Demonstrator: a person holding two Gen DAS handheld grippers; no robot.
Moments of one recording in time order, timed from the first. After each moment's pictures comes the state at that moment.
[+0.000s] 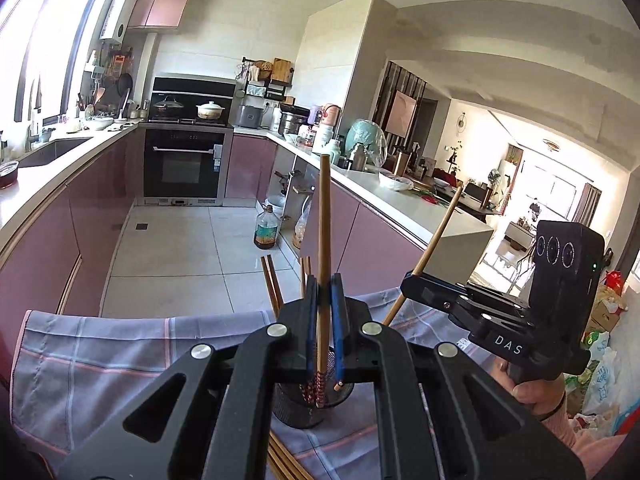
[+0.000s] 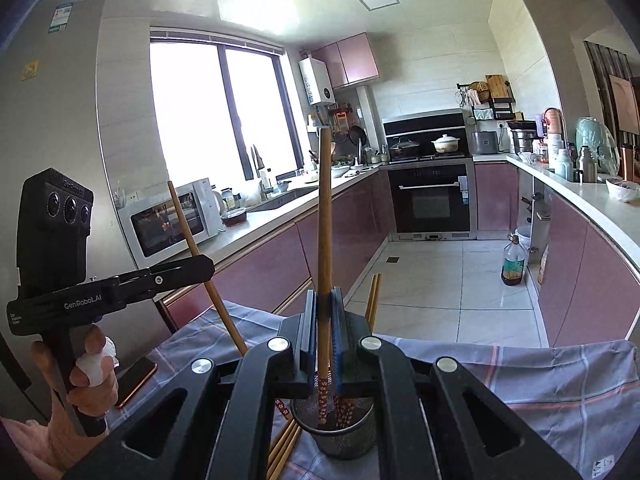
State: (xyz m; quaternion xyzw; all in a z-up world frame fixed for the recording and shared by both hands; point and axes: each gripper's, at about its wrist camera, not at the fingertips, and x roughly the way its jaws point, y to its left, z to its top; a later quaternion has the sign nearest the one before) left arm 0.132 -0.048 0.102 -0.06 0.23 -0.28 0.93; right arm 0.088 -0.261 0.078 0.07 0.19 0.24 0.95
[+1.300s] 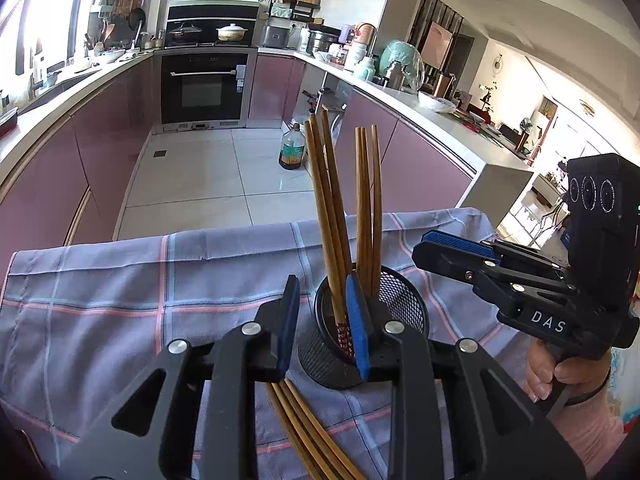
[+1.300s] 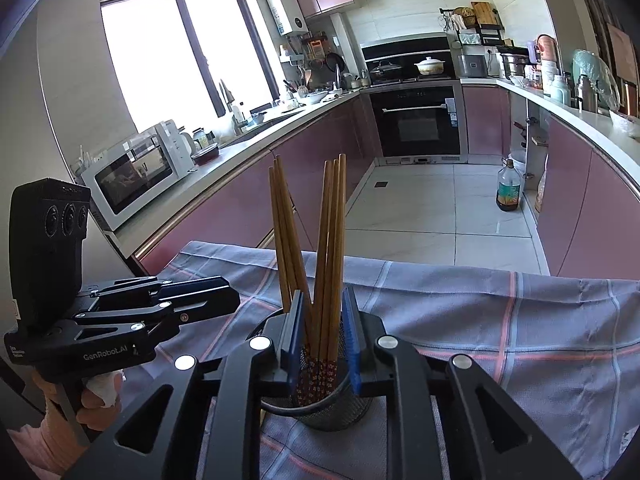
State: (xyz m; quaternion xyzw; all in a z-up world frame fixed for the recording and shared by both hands) left arm 0.214 -0.065 -0.019 -0.03 0.37 -0.24 0.90; right arm 0.141 -0.247 0.011 0.07 0.33 0.22 0.92
